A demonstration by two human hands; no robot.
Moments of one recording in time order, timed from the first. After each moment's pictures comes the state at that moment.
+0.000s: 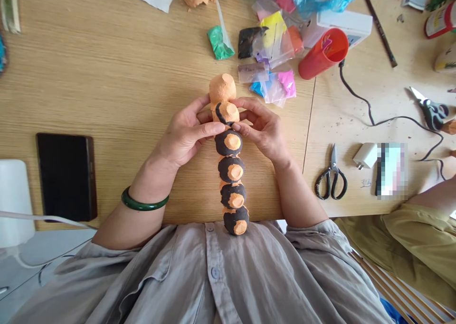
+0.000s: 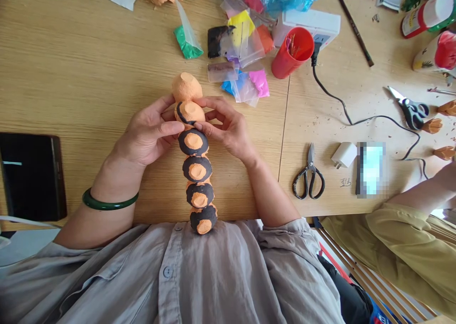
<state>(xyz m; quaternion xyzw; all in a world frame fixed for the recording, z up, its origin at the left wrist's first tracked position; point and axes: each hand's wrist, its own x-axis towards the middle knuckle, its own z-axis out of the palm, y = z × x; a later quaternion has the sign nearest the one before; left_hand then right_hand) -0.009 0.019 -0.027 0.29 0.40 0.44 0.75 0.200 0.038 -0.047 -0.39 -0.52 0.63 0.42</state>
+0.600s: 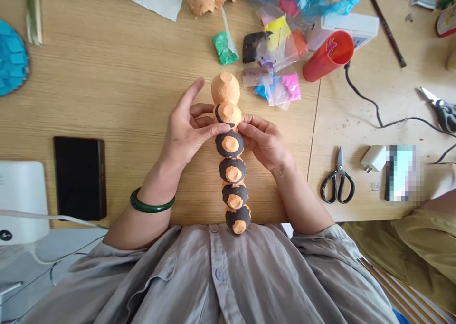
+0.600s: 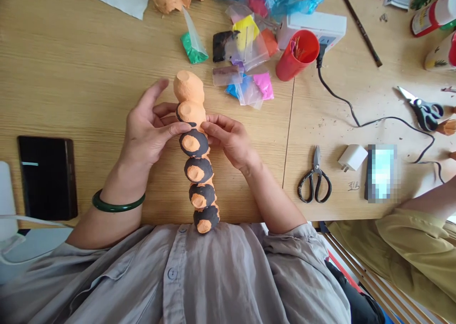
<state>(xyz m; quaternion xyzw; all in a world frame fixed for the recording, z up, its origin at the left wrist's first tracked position) -0.020 0.019 -0.038 0.35 0.48 0.50 0.64 0.183 0.020 -0.023 -0.42 -0.26 0.78 0.38</state>
